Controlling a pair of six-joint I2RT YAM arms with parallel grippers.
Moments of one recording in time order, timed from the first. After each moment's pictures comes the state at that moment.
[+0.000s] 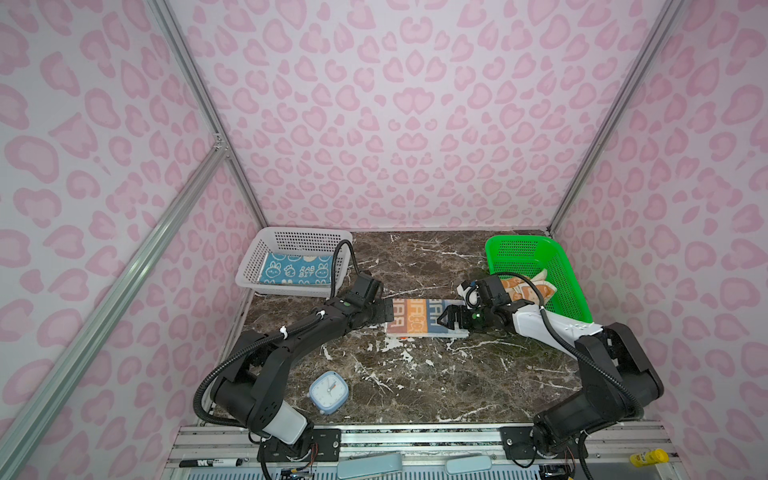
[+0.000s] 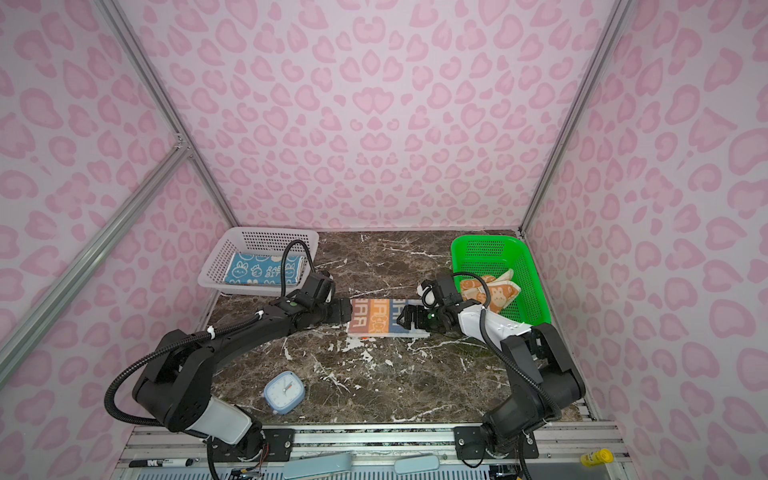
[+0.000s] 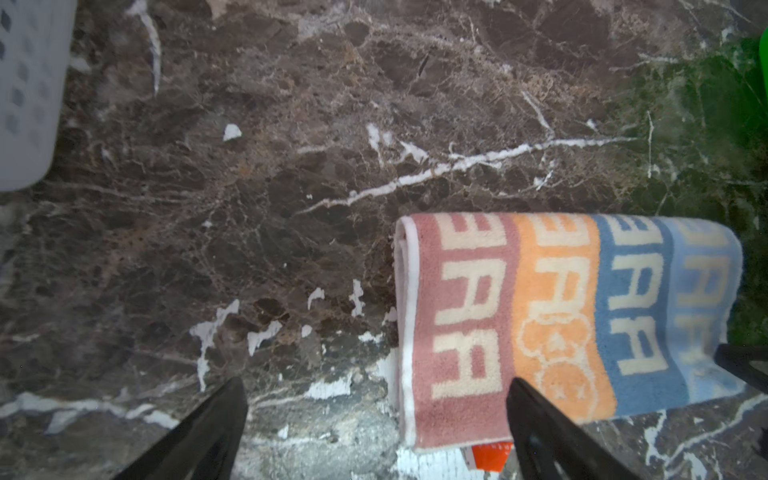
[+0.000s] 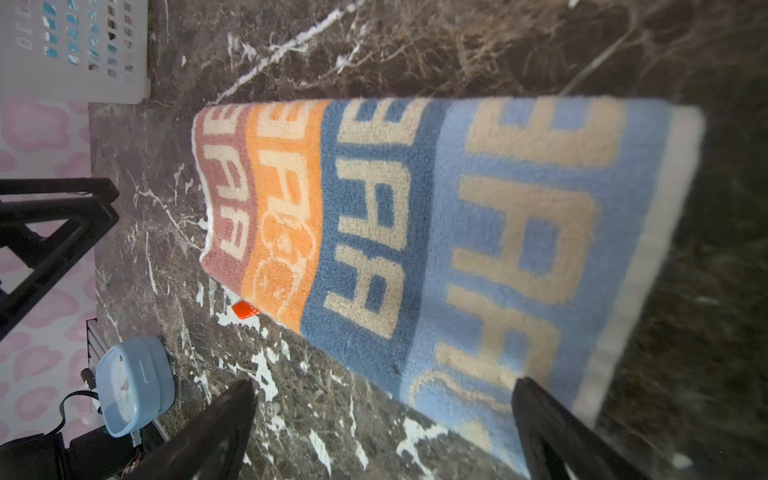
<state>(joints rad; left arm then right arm) -0.54 1.57 0.95 -0.32 -0.08 -0.52 0.37 1.54 0.83 -0.30 -0.43 0.45</state>
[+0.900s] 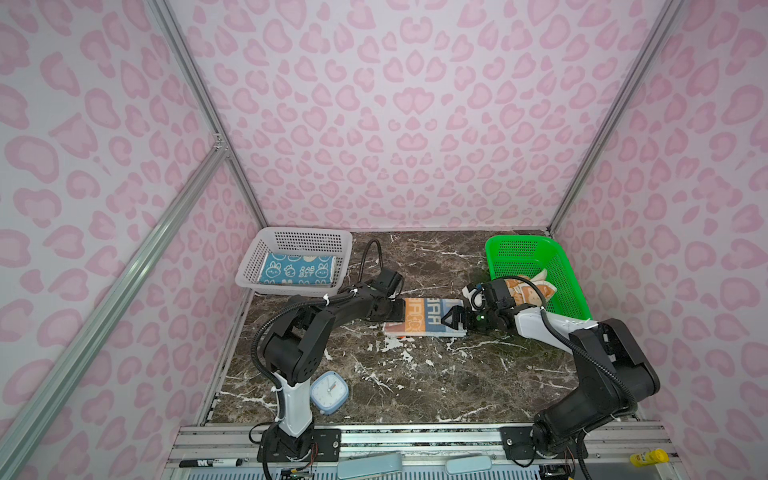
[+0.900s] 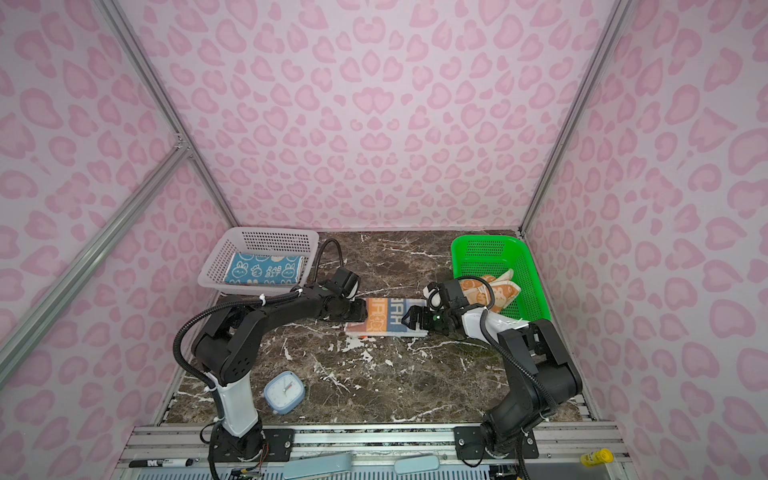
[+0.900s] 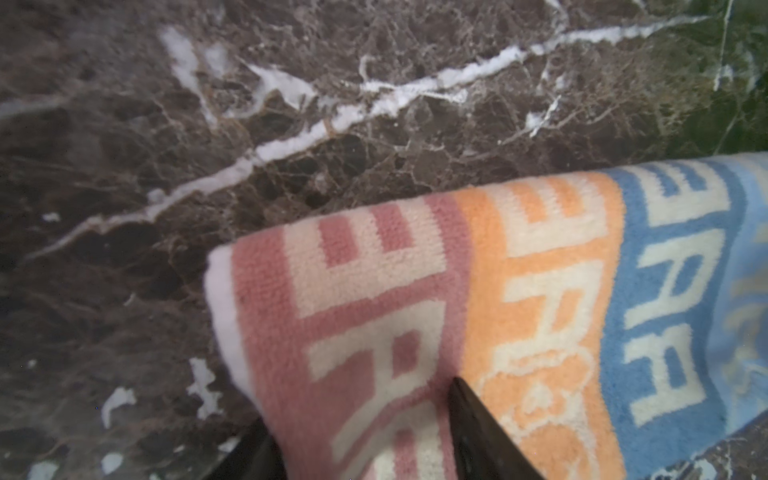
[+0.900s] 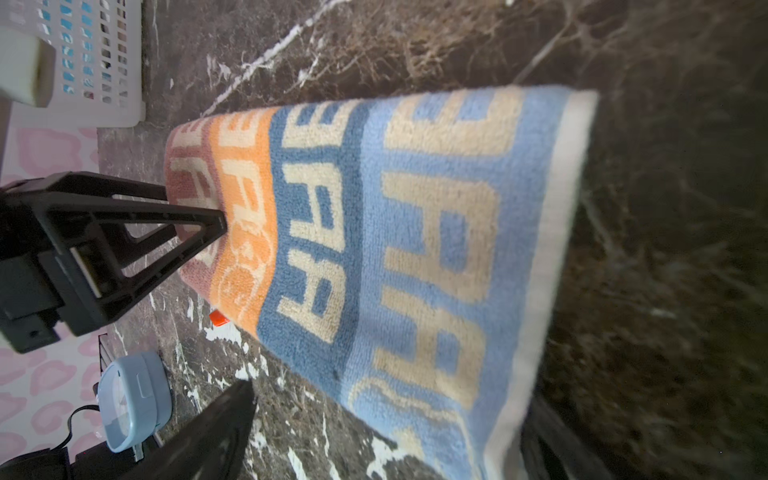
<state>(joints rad) -0.59 1.91 1.19 -0.43 0.09 -0.49 0.33 1.61 0.76 -0.16 -0.48 0.46</state>
